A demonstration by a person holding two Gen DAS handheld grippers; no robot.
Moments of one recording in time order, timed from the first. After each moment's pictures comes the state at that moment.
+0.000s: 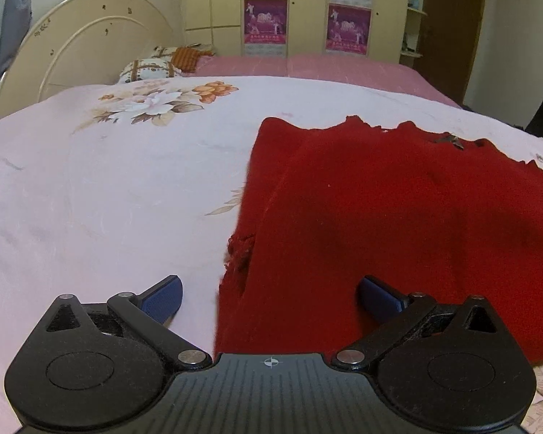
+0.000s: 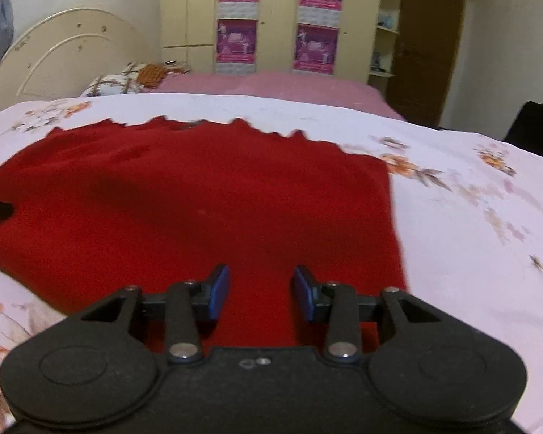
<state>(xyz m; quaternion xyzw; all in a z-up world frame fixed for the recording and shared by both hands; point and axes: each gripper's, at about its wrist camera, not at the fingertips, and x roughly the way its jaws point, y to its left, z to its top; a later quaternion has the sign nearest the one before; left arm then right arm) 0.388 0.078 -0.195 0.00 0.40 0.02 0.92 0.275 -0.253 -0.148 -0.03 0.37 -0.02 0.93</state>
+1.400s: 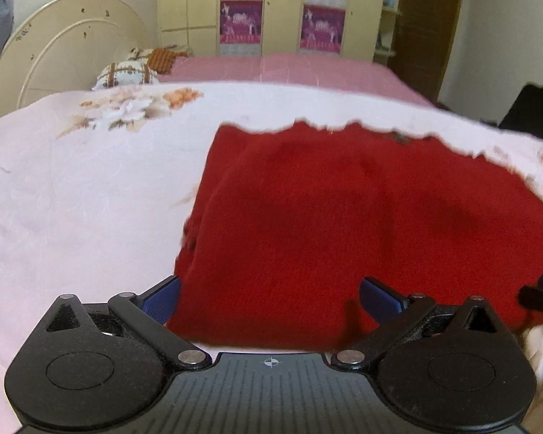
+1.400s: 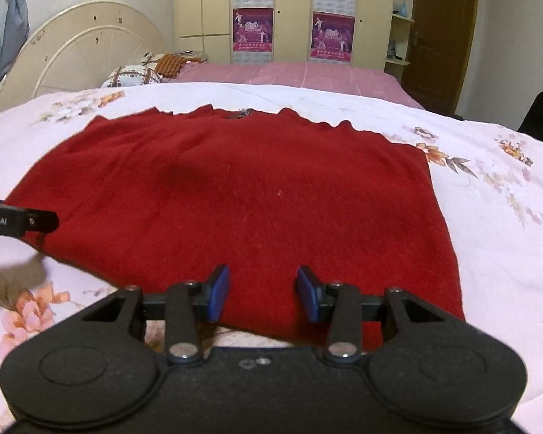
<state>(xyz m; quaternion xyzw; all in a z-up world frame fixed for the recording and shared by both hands) 0.349 0.051 -0.162 -0.01 0.40 -0.03 0.92 0.263 -0.202 -0.136 -0.01 0.38 0.02 0.92</state>
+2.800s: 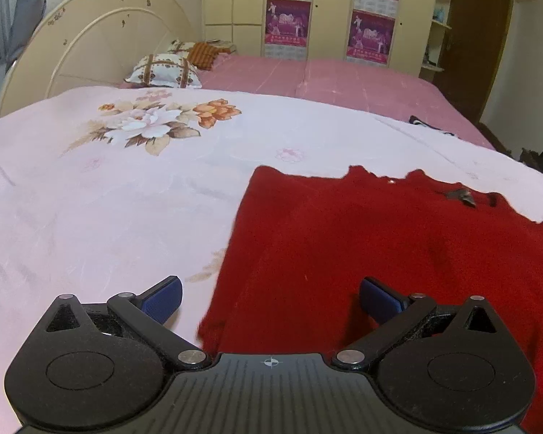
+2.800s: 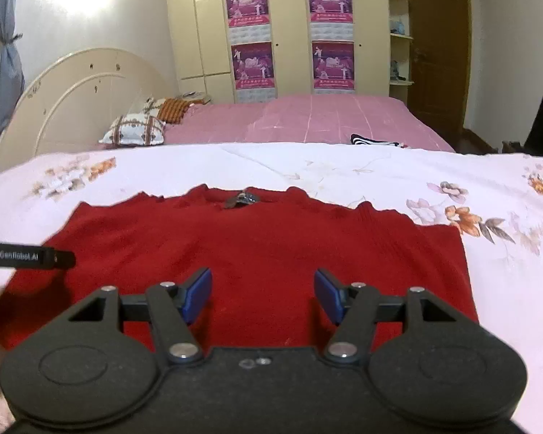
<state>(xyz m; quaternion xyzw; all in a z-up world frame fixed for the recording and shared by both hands) 0.426 0.062 -0.166 -0.04 0.41 0.04 0.91 0.334 -0.208 -0.115 0.03 0.33 0.03 0.94</state>
